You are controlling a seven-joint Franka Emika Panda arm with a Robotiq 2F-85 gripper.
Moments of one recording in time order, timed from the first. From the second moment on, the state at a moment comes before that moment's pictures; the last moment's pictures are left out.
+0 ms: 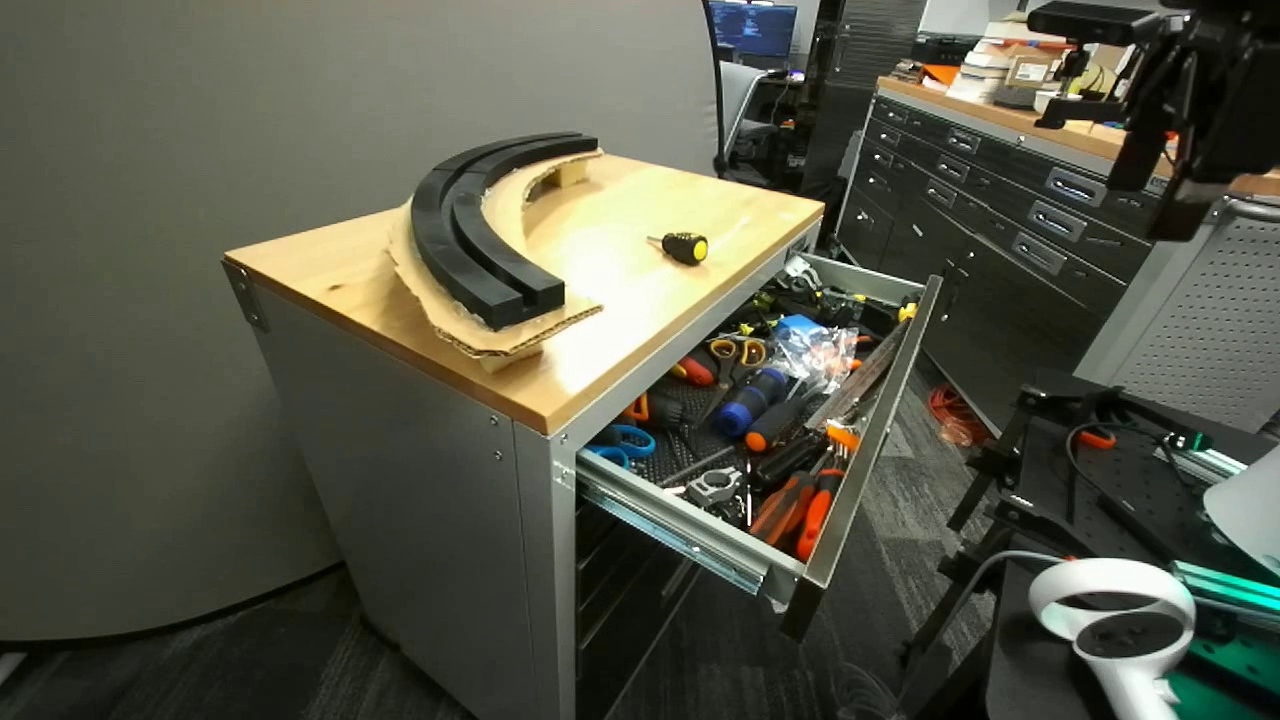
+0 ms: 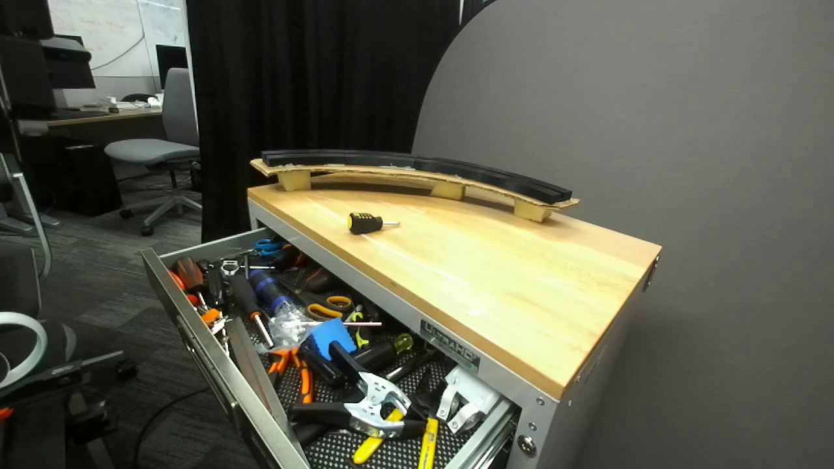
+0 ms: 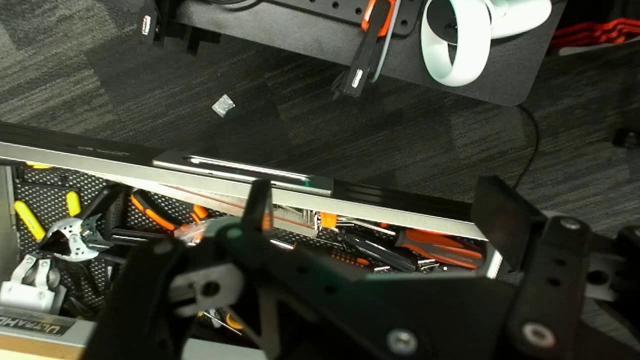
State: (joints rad) arm 0.25 -0.78 0.28 -2.74 0.10 1.85 0.12
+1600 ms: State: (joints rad) arm 0.25 -0.78 0.28 -2.74 0.10 1.85 0.12
